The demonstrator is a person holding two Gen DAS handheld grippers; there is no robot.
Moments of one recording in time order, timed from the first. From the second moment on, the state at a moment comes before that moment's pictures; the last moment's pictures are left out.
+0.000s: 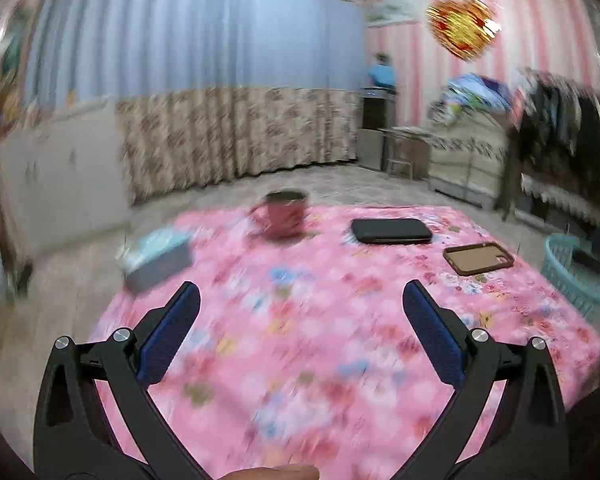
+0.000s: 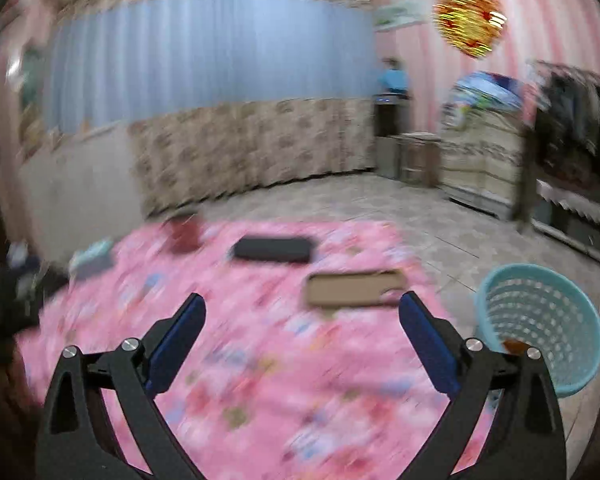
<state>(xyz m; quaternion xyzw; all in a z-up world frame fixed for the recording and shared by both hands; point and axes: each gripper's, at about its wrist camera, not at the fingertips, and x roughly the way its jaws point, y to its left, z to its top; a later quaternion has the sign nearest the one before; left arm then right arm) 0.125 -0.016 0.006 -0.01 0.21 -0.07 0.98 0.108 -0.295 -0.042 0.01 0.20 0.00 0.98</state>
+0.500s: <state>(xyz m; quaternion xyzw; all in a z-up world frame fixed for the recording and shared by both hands) 0.096 -0.013 -0.008 -0.05 0.18 -0.06 0.98 0.082 -0.291 -0.063 0.00 0.20 -0.02 0.98</state>
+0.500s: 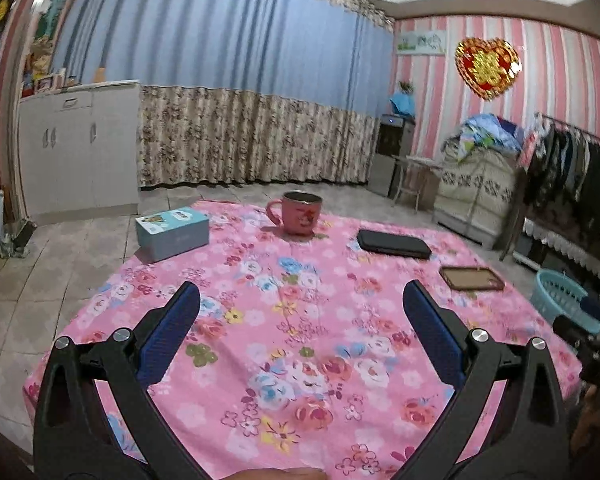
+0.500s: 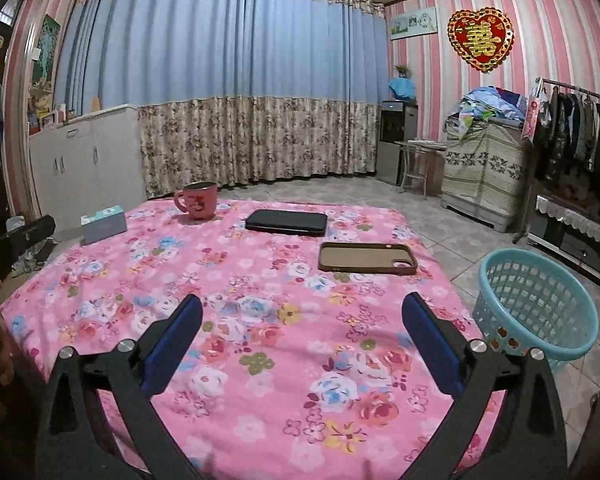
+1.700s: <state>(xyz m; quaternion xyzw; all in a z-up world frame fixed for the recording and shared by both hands) 0.090 -0.066 -0.033 -0.01 0.23 -0.08 0.97 0.081 -0.277 -0.072 -0.02 0.21 -0.04 0.98</state>
